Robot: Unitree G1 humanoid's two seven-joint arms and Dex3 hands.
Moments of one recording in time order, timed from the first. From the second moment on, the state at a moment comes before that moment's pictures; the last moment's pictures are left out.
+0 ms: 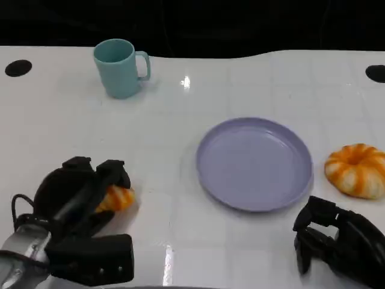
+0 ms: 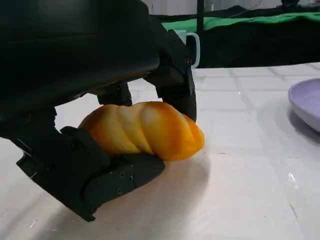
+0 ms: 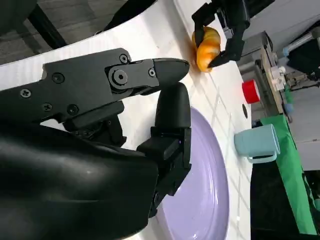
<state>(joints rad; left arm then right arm) -0.33 0.42 -0.37 0.61 0.76 -0.33 0.33 -0.12 -0.12 -0.10 0.61 0.31 -0.20 0.79</state>
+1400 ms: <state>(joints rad) -0.78 0.13 -0.57 0.82 0.87 -0.33 0.41 -0.14 -0.12 -0.10 0.64 0.31 -0.23 0.81</state>
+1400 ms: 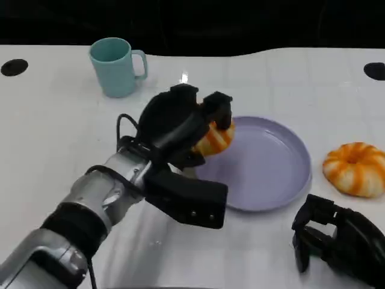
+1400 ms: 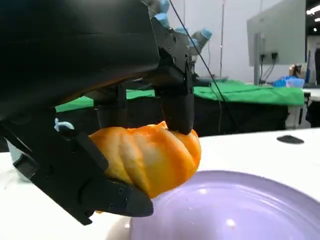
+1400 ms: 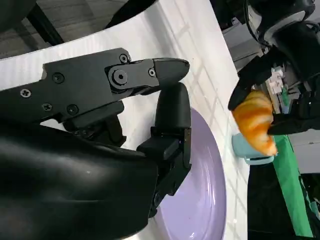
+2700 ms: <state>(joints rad) -0.96 -0.08 -0.69 1.15 0.82 -0.34 0.24 -0.13 -0.11 -0.10 0.62 0.31 -0.22 0.81</state>
